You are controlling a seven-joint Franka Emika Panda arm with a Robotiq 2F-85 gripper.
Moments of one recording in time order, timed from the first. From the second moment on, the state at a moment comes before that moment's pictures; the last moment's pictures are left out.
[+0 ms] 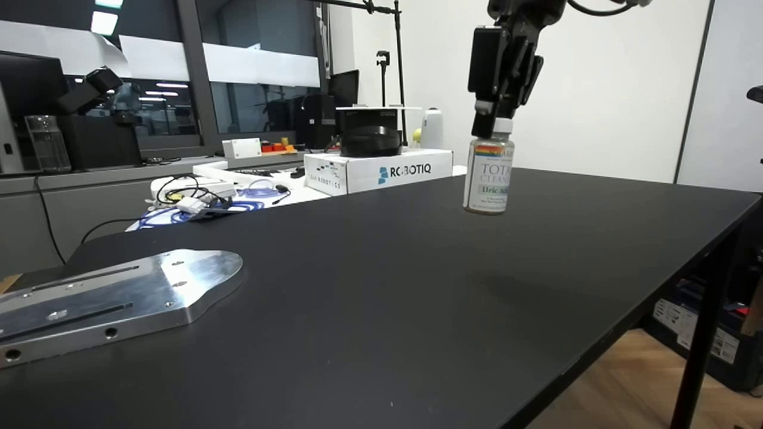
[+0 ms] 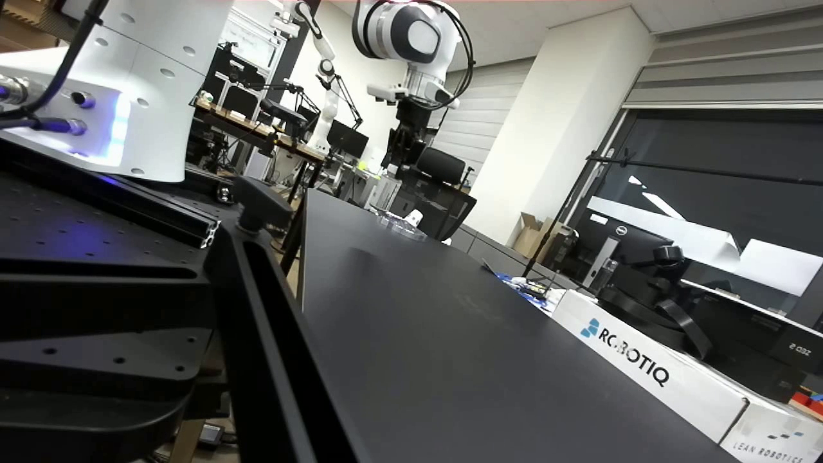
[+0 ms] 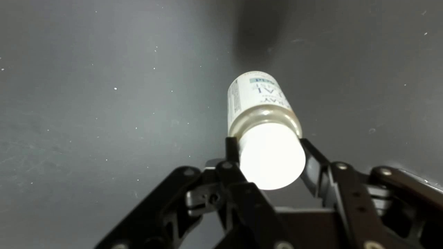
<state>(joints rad) 0.24 -0.10 0.23 -2.64 0.13 2.80 0.21</state>
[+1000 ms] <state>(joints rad) 0.18 -0.03 0.22 -2.77 -0.13 2.96 0.19</state>
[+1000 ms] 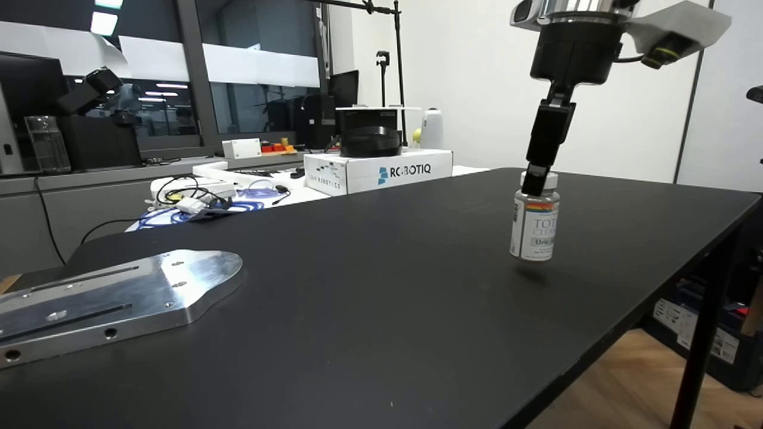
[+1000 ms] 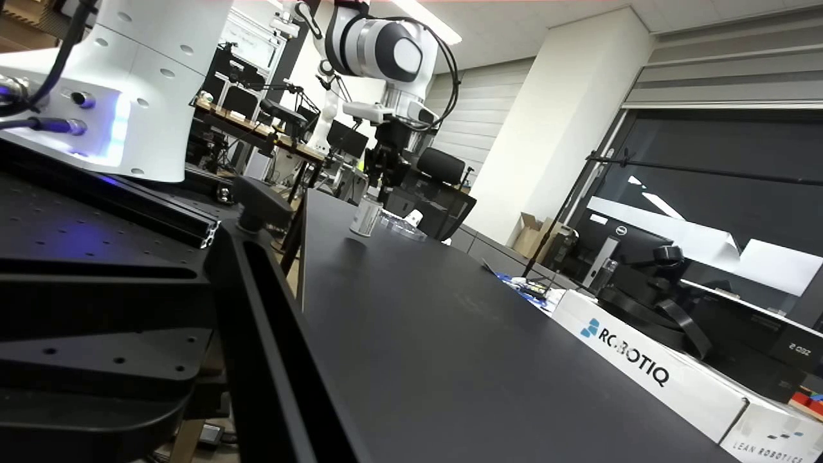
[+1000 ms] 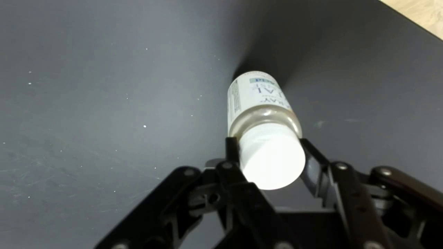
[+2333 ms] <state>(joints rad) 0.17 -0.11 0.22 -2.74 -0.02 2.79 0.12</state>
